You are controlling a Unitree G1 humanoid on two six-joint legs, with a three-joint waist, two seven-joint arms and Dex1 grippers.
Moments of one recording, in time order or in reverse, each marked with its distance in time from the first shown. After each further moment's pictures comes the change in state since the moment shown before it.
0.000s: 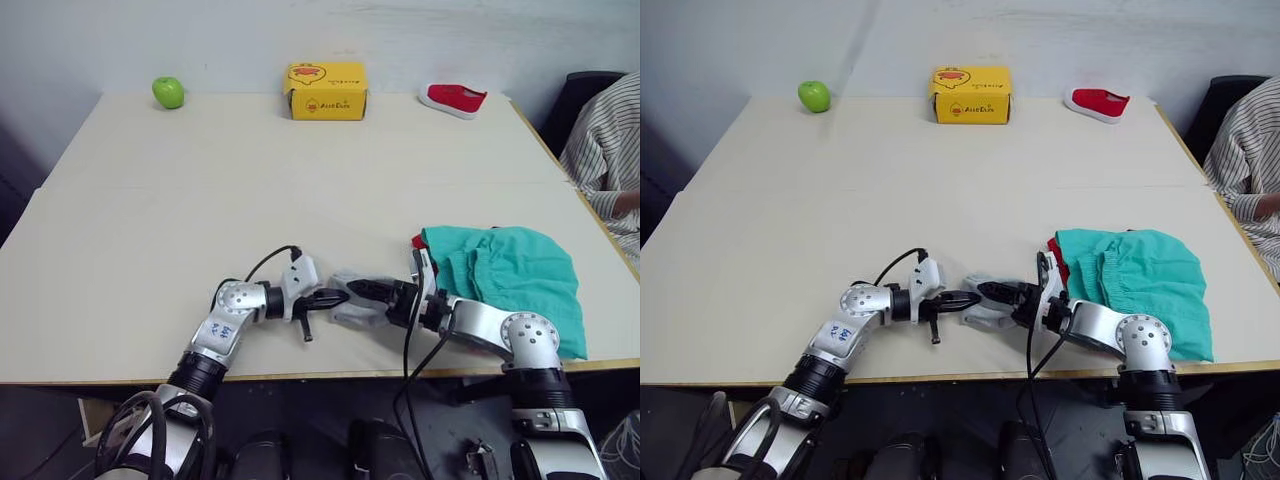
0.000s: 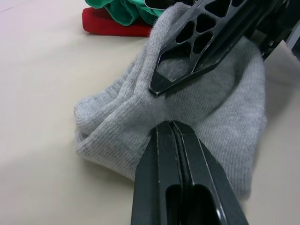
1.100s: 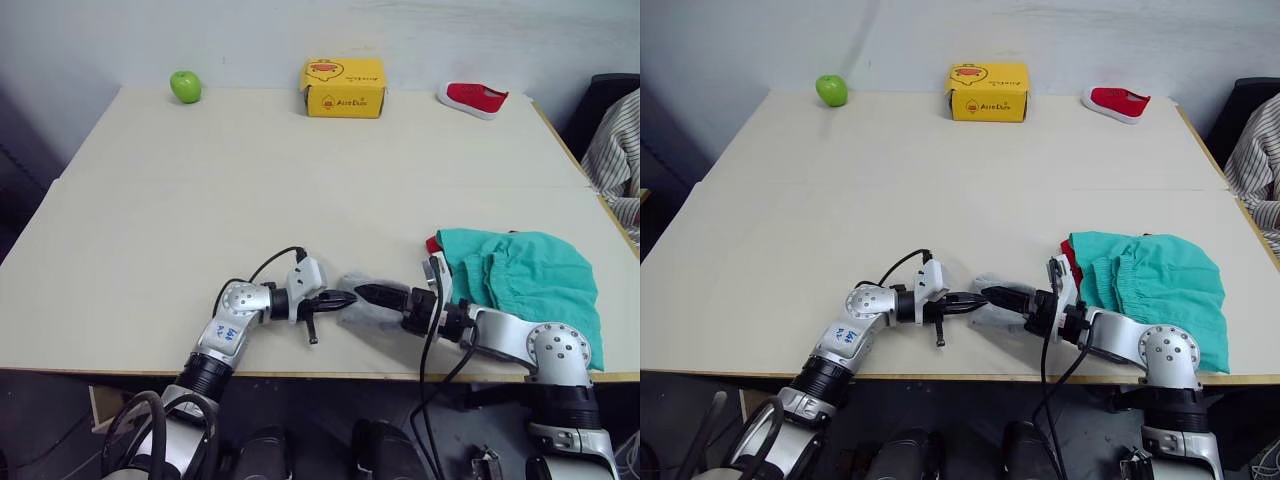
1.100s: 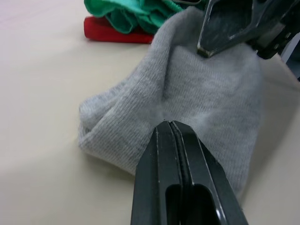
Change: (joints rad) left arm -0.025 -0.059 0.001 0.031 0.011 -0.004 -0.025; right arm 0.100 -0.059 -0.104 -0.167 -0.019 0.079 0.061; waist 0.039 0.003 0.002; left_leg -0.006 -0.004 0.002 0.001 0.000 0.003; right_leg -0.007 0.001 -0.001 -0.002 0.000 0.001
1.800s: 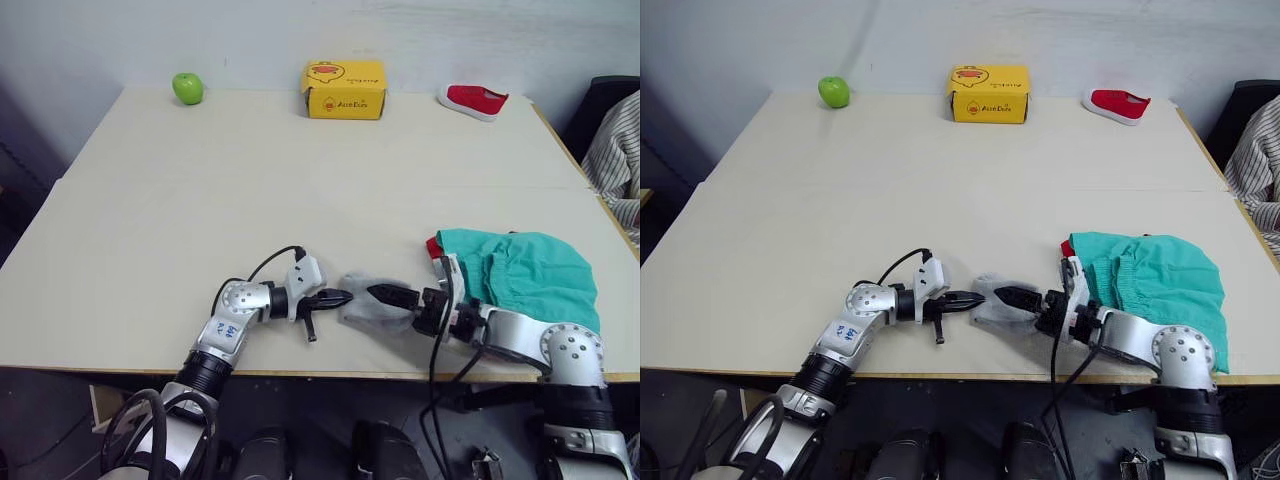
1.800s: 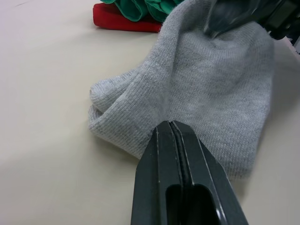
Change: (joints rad) left arm -0.004 0.008 0.000 0.014 0.007 0.017 0.015; right arm -0.044 -0.015 0.030 0.072 0.002 -0.007 -0.039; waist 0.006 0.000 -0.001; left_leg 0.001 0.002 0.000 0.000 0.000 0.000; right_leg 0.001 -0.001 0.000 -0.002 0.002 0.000
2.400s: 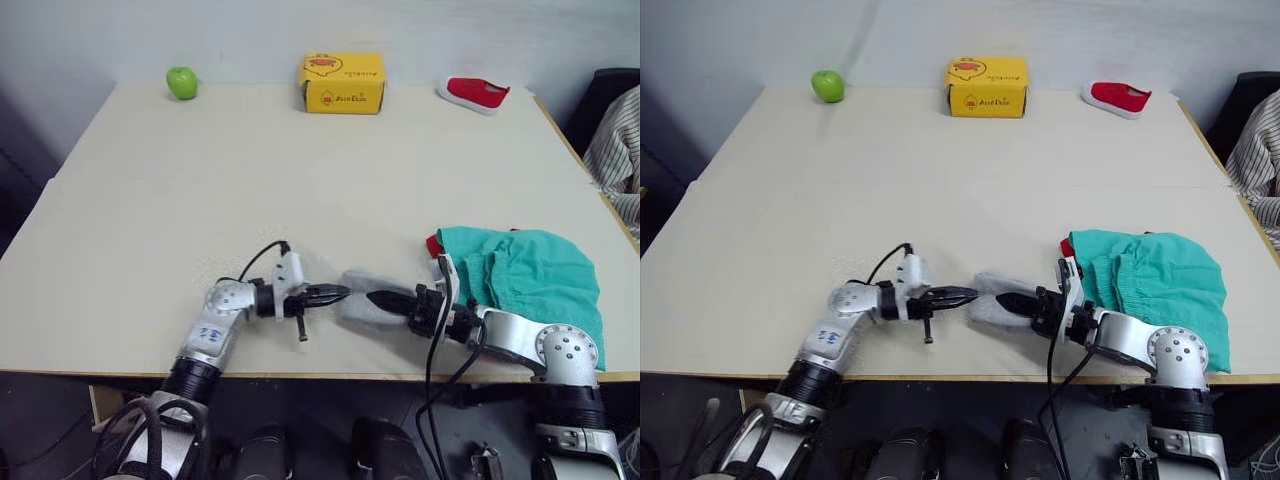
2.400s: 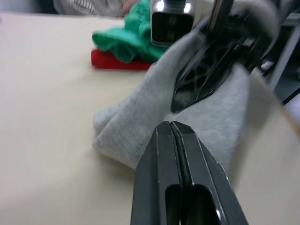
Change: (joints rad) left arm 0.070 0.105 0.115 -0.228 -0.211 0.005 -0.154; right arm 0.057 0.010 -0.059 -0.060 0.174 -0.024 -0.002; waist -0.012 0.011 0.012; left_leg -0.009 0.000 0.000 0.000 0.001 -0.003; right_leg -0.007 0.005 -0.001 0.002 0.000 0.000
